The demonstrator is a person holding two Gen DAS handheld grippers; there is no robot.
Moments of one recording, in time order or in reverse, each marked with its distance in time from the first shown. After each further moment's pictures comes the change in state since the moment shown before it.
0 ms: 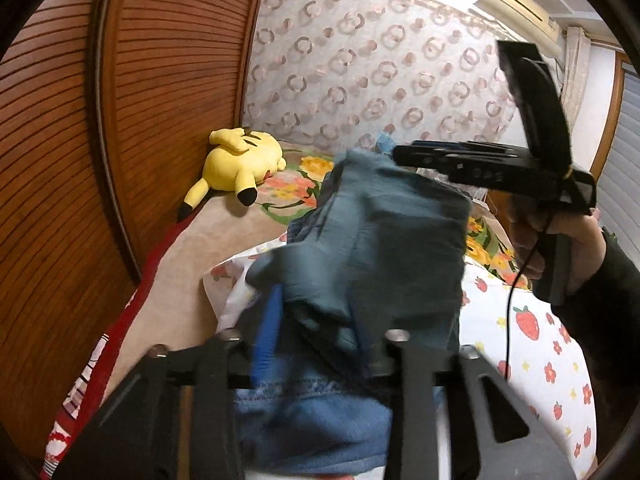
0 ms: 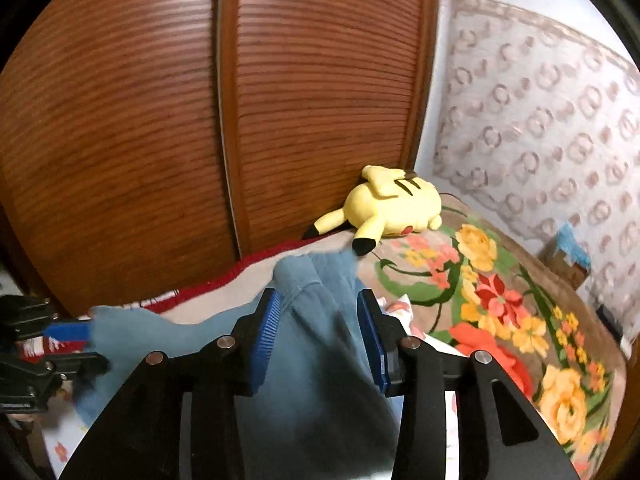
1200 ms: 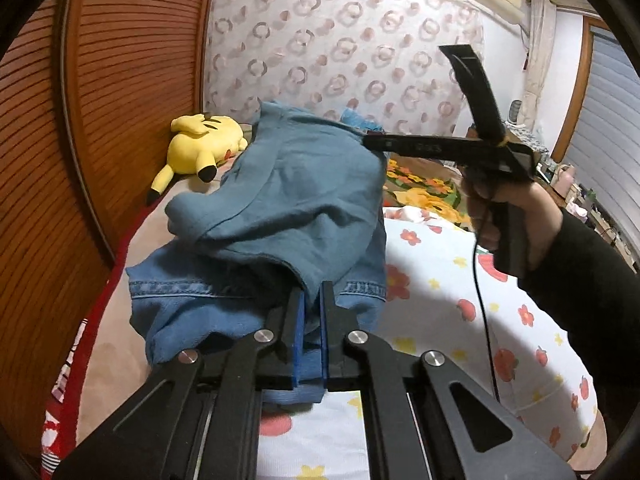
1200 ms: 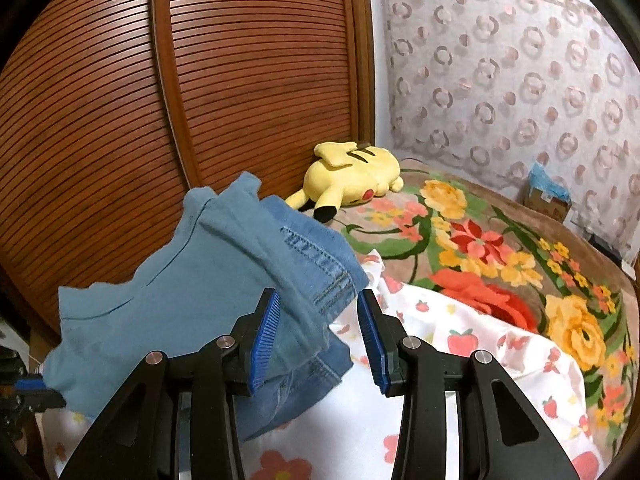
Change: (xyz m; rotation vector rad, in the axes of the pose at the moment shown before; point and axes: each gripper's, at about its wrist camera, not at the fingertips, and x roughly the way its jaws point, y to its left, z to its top) left arm -0.022 -0.051 -0.044 0.097 0.071 -0.075; right arm -0.018 -0.018 -0.071 0.193 0.011 -0.071
